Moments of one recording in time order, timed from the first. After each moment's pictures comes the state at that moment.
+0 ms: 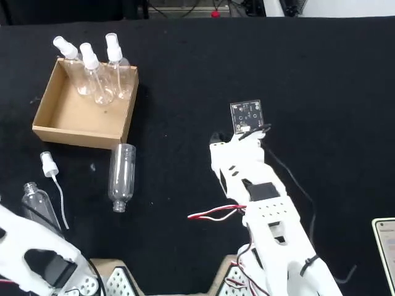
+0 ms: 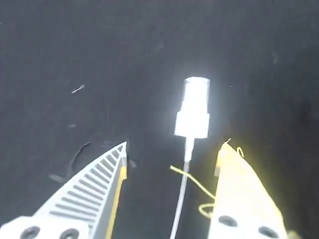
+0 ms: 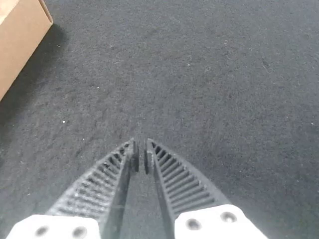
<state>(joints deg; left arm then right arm) -63.0 42.6 -49.5 73.1 -17.1 -11.3 -44.7 75.7 15.5 -0.7</state>
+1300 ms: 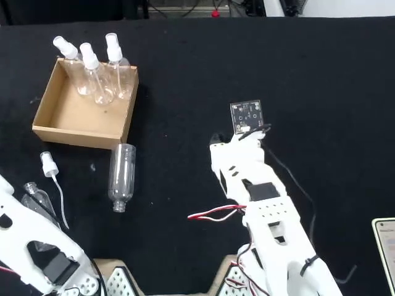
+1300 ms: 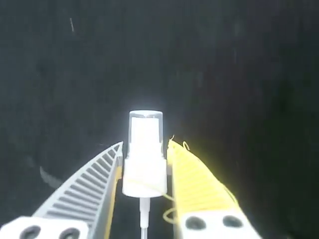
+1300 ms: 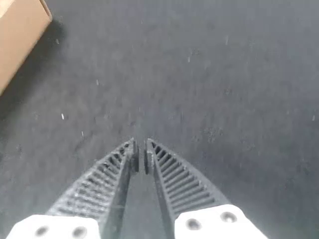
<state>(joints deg) -56.8 54.6 -54.9 74.2 -16.1 -11.3 -44.7 75.7 18.2 -0.7</state>
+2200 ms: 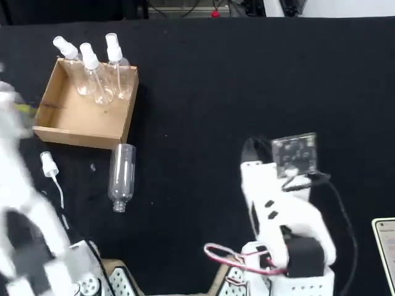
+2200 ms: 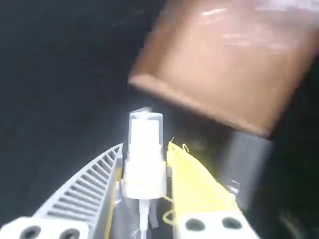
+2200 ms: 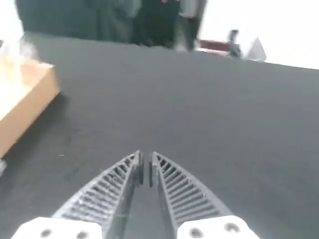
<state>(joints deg) -30.2 -19.3 -15.0 99.0 -12.3 -0.4 -85.6 58.7 63.0 6.1</state>
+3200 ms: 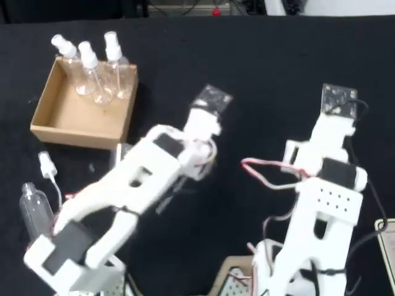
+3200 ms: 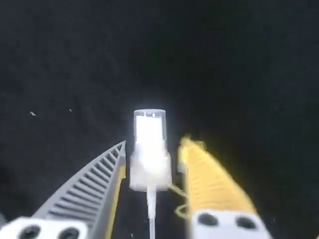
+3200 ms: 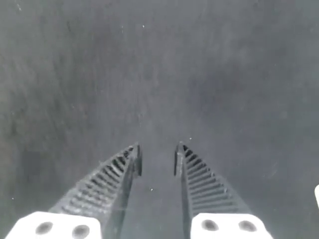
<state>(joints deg) 30.7 -7.0 28.4 47.3 1.9 21.3 -42.2 44.5 68.0 6.5</state>
